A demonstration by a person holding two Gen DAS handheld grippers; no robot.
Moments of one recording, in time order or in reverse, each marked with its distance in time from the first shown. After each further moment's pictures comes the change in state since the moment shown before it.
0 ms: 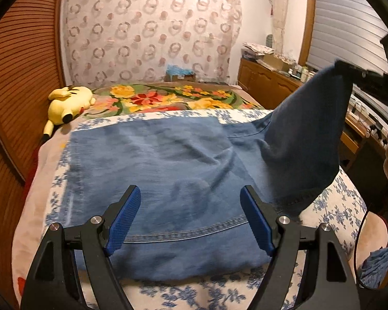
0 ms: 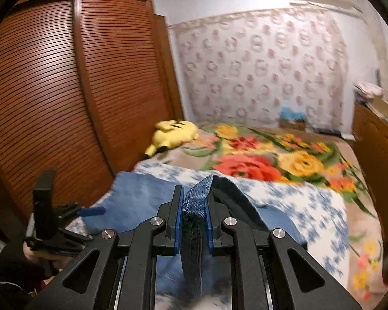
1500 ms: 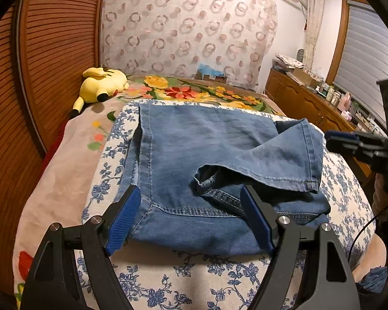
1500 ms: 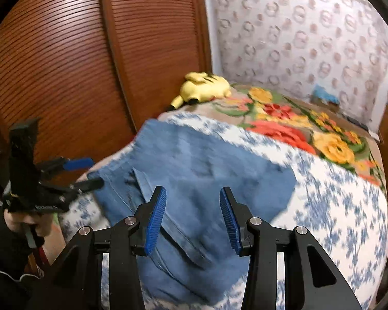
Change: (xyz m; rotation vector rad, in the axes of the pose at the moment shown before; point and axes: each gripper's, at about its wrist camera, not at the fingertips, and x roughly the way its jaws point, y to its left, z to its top) left arm -0.007 0.079 -0.029 -0.142 0.005 0.078; right arm 0.146 -0.029 -0.005 -0.085 0.283 0.046
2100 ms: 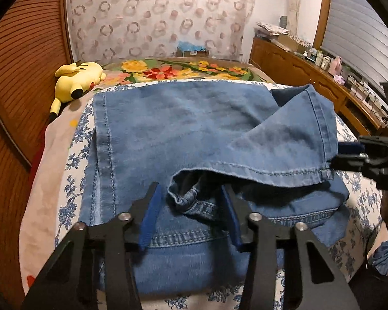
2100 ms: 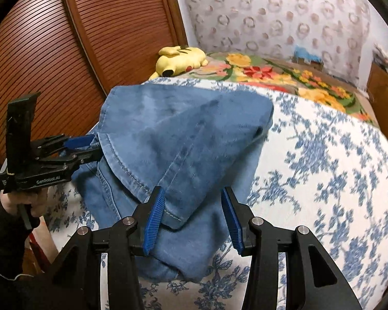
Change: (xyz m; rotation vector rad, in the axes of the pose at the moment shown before) left arm 0.053 -0.020 0.012 0.142 0.128 -0.042; right arm 0.003 0.000 -0.042 0.152 0.110 -0.010
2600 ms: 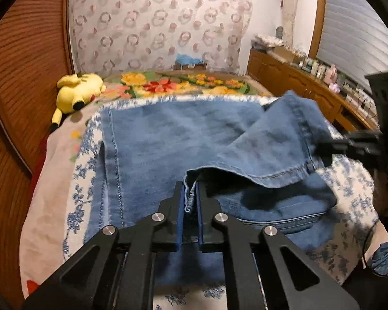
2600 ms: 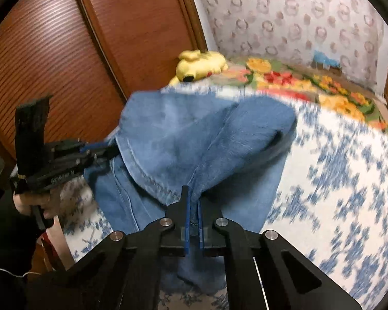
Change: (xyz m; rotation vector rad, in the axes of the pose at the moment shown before) left arm -0.032 -0.003 0.000 0.005 -0.087 -0.010; right arm -0.005 0.001 0.017 -0.054 -0.083 0.090
